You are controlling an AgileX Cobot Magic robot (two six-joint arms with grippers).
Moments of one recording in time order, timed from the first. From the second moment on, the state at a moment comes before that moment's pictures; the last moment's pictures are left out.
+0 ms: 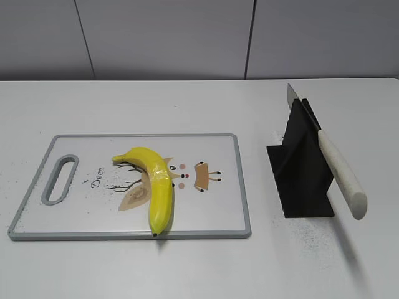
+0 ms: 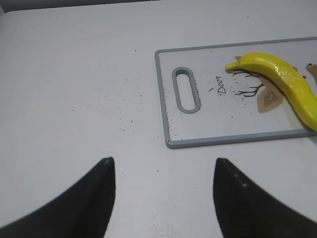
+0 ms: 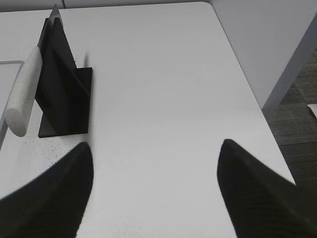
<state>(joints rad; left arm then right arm) -0.06 0.02 -0.48 -0.14 1.09 0.19 0.05 -0.01 -0.51 -0.13 1.05 0.15</state>
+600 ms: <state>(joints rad) -0.06 0.02 -0.48 -0.14 1.09 0.19 0.05 0.20 -0.59 -0.09 1.19 0.15</state>
